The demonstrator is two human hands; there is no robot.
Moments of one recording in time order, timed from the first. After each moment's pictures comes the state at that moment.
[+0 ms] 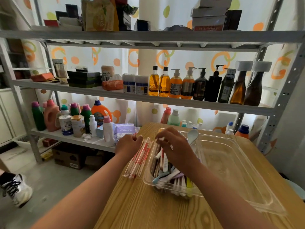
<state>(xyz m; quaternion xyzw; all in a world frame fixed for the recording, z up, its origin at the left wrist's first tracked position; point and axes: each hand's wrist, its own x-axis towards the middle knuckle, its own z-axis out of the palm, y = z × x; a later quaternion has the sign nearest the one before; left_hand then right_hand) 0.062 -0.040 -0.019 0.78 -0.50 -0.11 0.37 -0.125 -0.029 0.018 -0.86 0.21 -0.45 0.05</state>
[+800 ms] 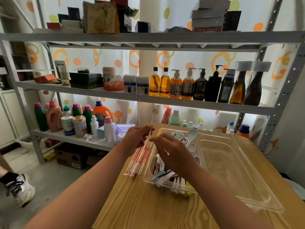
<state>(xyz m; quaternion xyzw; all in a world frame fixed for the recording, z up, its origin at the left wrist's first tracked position) 0.042 -0.025 0.019 0.53 -0.47 -0.43 0.57 -0.127 -0.018 0.014 -0.90 0.16 -0.40 -0.01</state>
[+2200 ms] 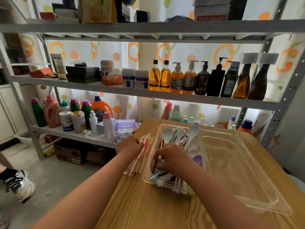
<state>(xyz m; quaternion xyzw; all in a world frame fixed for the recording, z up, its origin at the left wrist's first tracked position) 0.062 -0.053 -0.039 0.82 -0.51 -0.06 0.23 -0.121 -0.030 0.001 -0.92 0.37 -0.11 0.01</state>
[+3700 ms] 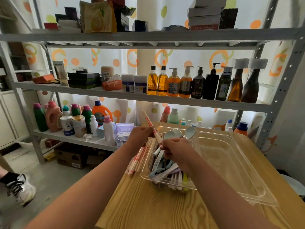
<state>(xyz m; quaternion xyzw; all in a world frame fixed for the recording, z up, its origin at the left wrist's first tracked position) 0.018 -0.031 0.016 0.61 -0.48 -0.32 0.54 -0.136 -0.008 0.031 -0.58 0.46 -0.38 0.56</state>
